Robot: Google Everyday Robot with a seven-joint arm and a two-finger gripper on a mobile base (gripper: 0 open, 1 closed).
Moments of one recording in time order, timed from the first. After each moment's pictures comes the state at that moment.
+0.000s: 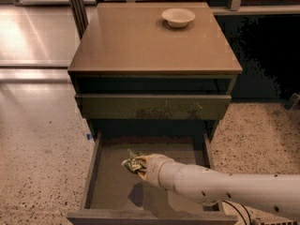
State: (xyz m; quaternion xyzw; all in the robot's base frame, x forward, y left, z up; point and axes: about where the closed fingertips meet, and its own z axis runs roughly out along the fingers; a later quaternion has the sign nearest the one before) arm 0.486 0.034 0.575 -0.68 0.56 -0.02 0.47
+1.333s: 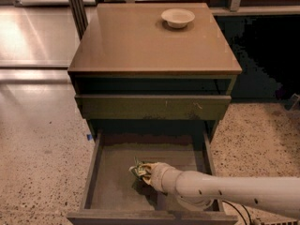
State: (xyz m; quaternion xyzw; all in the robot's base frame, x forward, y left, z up) arm 0.513 0.020 0.467 -0.65 0.60 0.02 0.47
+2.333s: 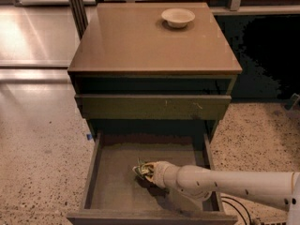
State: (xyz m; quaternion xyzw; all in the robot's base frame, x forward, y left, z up) arm 0.537 0.008 0.420 -0.64 0.63 0.04 0.44
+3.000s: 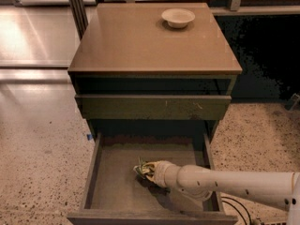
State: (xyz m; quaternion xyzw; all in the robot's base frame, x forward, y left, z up) arm 0.540 0.005 0.419 -0.64 0.63 0.04 0.44
